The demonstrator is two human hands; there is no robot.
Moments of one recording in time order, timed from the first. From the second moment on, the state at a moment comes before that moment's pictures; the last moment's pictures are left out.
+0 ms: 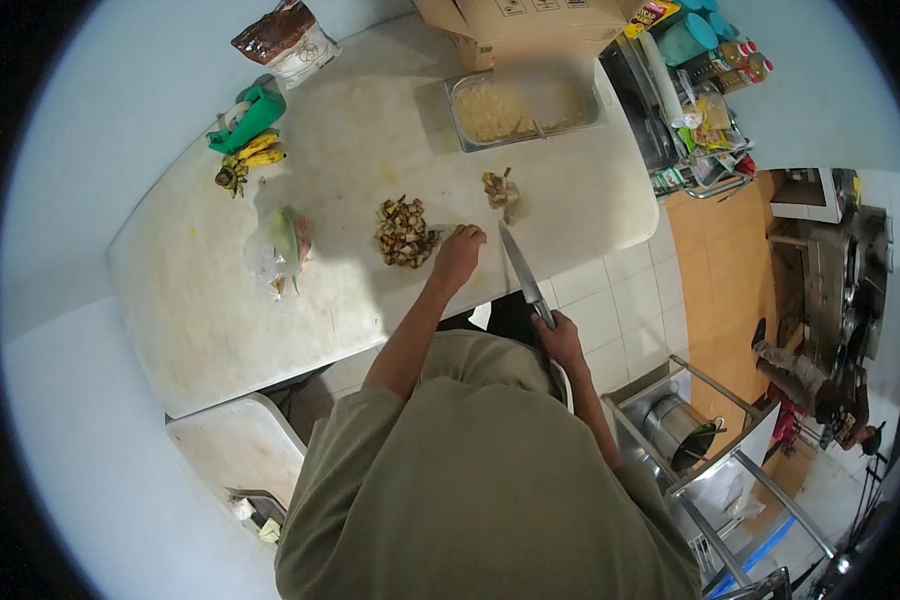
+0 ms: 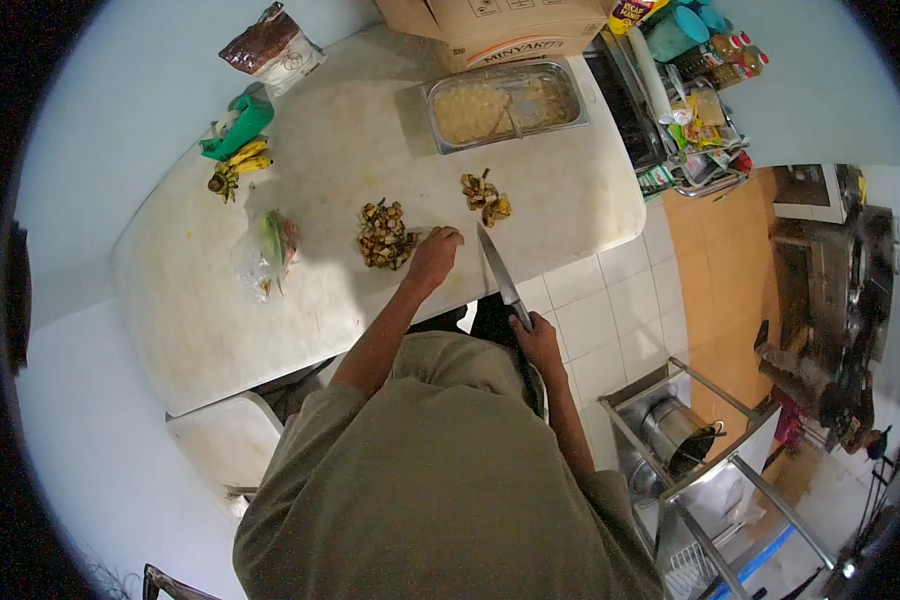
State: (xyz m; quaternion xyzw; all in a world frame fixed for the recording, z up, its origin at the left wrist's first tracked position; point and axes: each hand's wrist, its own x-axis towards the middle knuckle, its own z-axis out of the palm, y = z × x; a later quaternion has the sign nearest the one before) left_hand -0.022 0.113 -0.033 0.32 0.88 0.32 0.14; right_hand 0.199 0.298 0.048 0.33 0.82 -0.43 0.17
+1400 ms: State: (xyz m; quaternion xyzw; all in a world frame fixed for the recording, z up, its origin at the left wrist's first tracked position) left_hand -0.018 0.126 -0.031 0.26 0.91 0.31 0.13; right_hand 0.200 0.269 0.094 0.31 0.85 -0.40 0.17
